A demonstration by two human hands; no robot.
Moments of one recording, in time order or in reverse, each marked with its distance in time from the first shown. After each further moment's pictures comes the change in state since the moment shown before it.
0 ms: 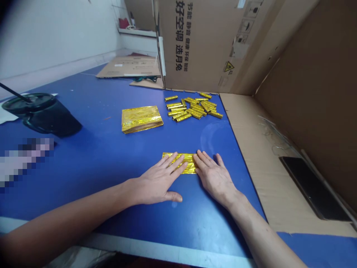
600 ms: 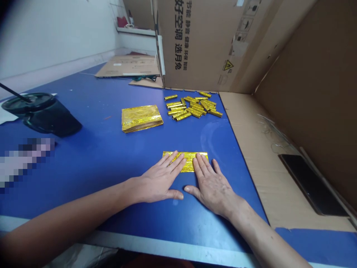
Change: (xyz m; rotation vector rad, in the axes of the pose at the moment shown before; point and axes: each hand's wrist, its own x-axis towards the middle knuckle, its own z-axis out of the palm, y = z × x) left_hand 0.000 0.002 0.002 -0.001 -0.010 -0.017; right_hand -0.016 -0.019 -0.003 -0.084 -0.156 -0.054
